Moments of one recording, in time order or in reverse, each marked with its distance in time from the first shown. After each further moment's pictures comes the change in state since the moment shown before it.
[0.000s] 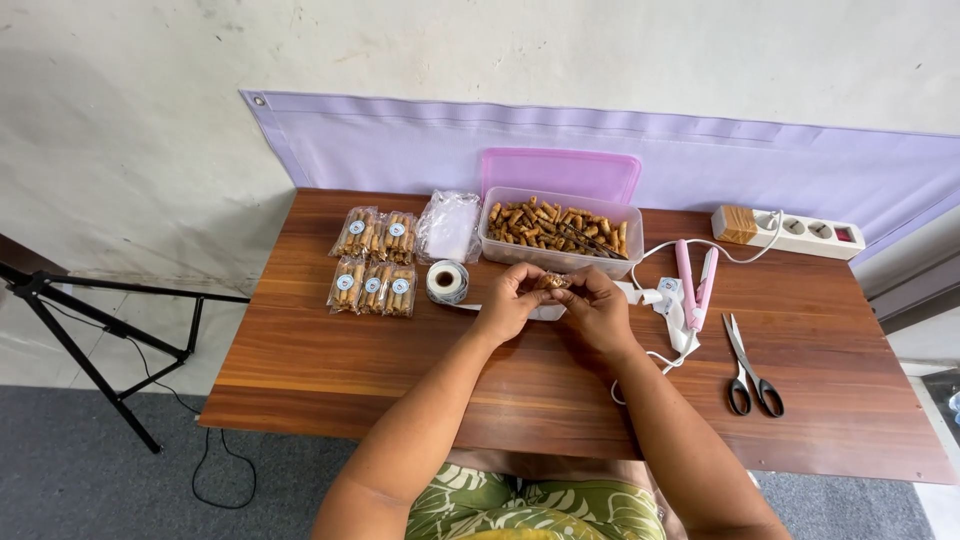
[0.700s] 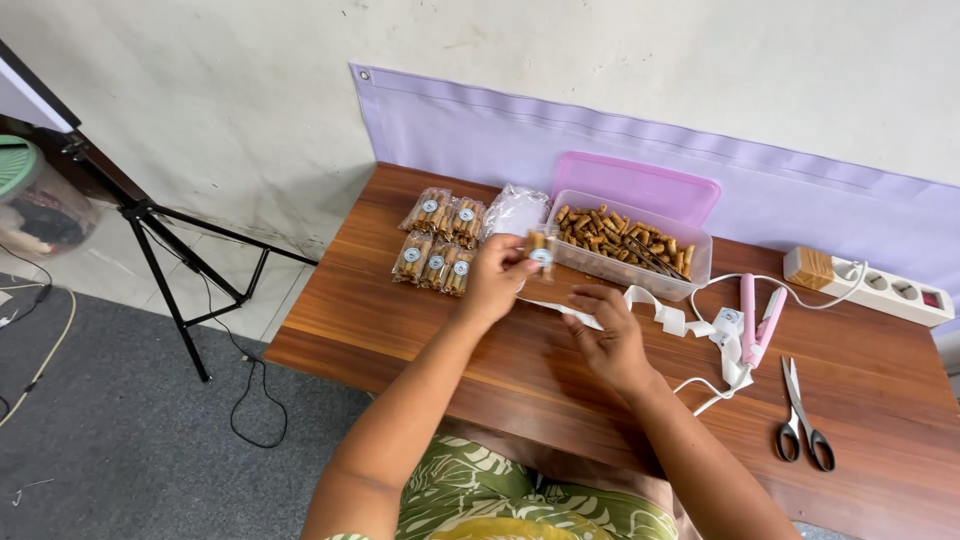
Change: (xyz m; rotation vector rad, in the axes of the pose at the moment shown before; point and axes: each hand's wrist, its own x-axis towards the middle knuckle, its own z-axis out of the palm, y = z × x) left_hand -0.029 0.075 -0.075 0.021 0.321 0.052; right_hand -0.017 -0.061 0.052 -0.318 -0.190 -0.480
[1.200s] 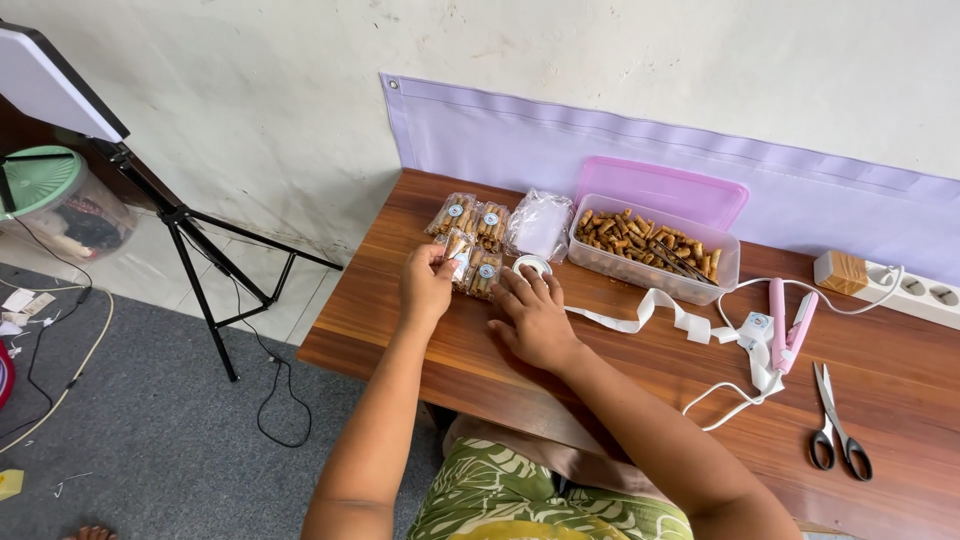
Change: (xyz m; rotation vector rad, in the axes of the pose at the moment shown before) left_hand 0.002 -0.032 -0.117 0.704 0.373 -0.049; right_hand 0.019 -0.013 0.099 -0.531 -0.510 -0.017
